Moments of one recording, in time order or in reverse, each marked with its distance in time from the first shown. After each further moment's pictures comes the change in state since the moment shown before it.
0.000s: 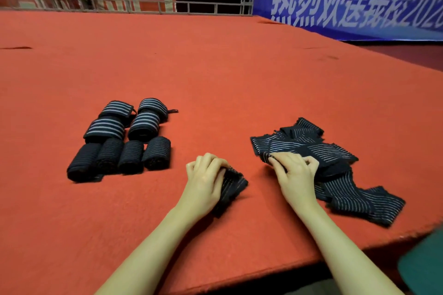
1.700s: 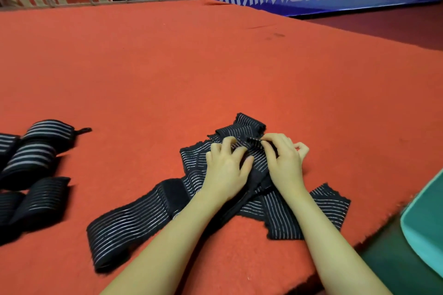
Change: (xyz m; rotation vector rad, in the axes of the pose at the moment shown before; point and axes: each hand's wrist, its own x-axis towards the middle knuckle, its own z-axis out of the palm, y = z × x) left_hand 0.122 0.084 0.189 0.143 -0.252 0.021; right_hand 0.054 0.141 -0.011 0.038 0.117 0.211
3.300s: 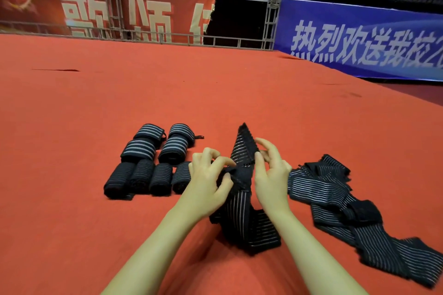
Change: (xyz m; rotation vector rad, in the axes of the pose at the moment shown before) left_hand -0.151 -0.121 -0.226 -0.132 0.384 -0.082; right_hand -0.063 -0.273 0.039 0.568 -0.099 -0.090
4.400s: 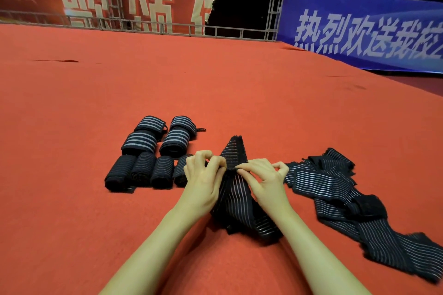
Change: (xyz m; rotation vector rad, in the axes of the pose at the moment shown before) left_hand -0.016 -0.029 0.015 0.088 0.050 -0.059; right_hand -0.019 0.046 0.008 -0.225 -0.207 -0.288
